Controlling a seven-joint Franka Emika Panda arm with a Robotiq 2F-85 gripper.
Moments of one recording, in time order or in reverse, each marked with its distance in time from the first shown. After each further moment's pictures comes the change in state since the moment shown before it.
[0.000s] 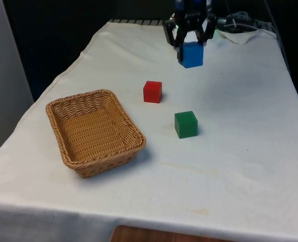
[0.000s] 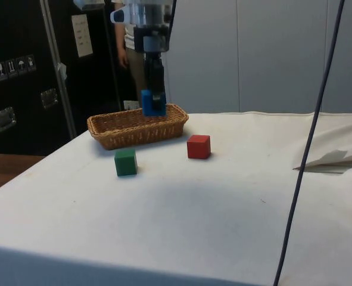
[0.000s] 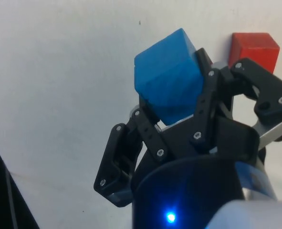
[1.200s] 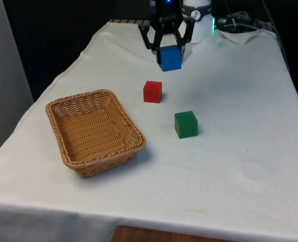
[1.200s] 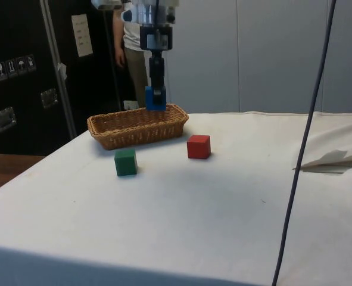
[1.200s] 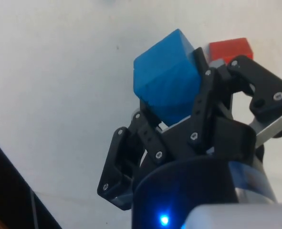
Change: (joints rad) arm -0.015 0.051 -0.102 0.051 0.112 0.002 -0.078
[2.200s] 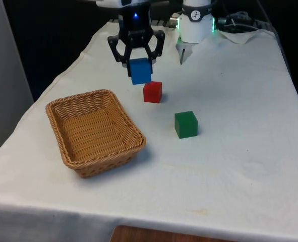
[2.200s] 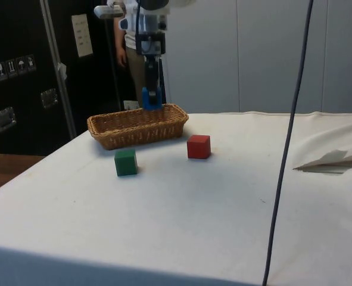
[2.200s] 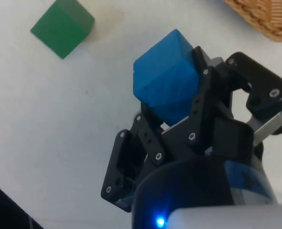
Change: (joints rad) arm -0.013 0.179 -0.095 0.202 0.022 -0.058 -0.059
